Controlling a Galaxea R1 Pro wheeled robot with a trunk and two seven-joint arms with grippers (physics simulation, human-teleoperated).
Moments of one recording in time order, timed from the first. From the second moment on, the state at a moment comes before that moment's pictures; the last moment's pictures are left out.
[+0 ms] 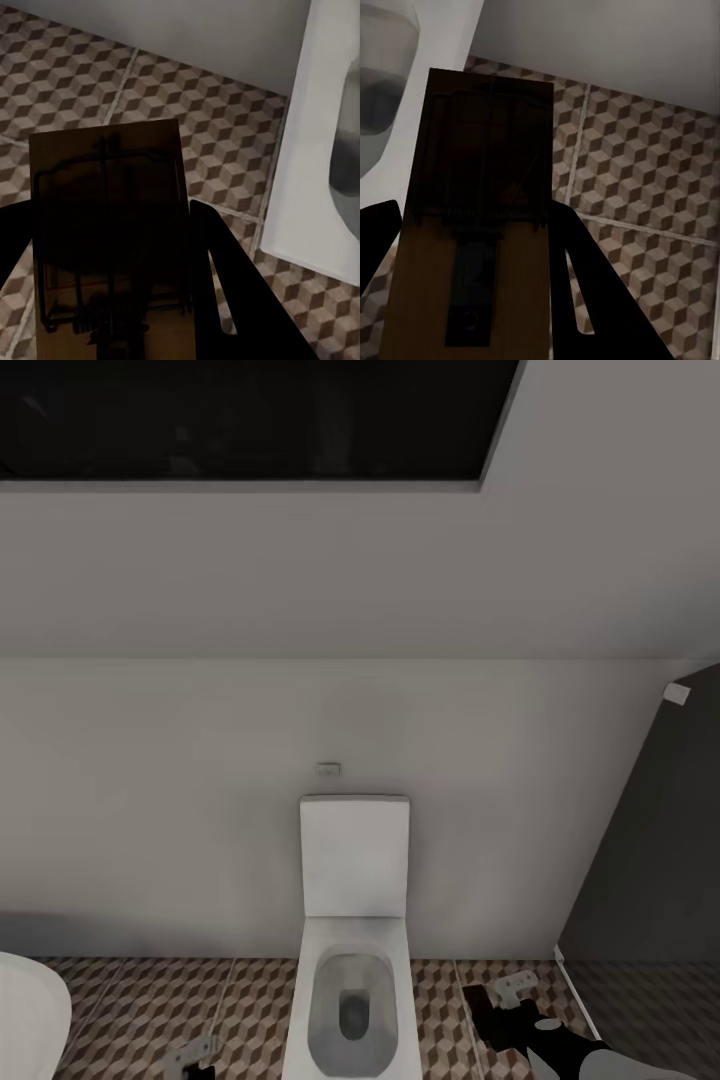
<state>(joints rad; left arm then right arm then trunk) -0.46 0.06 -0.20 0.04 0.52 -0.35 -0.04 -0.64 -0.08 0.06 0.03 0.15 -0.11 0.10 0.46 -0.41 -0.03</state>
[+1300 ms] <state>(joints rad) -0.47 0.07 -0.20 -0.48 0.27 0.05 0.36 -0.64 -0.12 0.02 0.03 -0.02 -0.12 0.09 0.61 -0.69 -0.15</state>
